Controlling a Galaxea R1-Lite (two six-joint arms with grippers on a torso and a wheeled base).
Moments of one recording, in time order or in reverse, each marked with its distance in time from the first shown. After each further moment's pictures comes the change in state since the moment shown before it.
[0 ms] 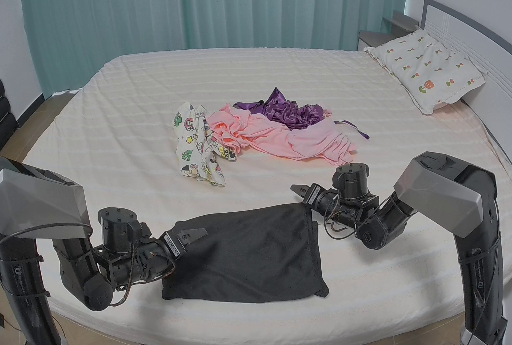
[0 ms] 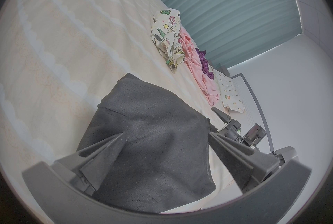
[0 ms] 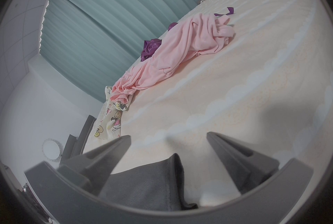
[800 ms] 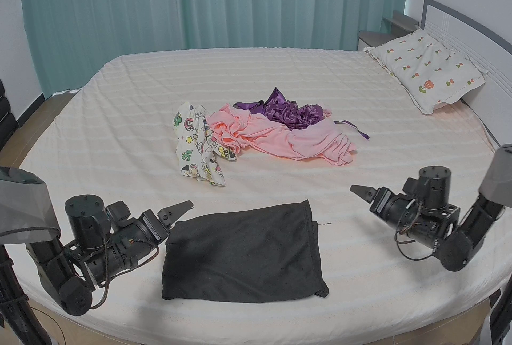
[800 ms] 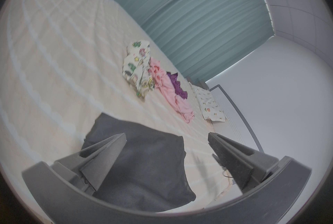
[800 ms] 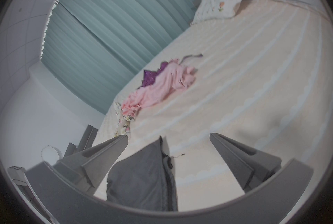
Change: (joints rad) left arm 0.007 -0.174 0.091 -0.163 0.031 0.047; right arm -0.112 -0.459 0.676 -0.259 0.000 -0.031
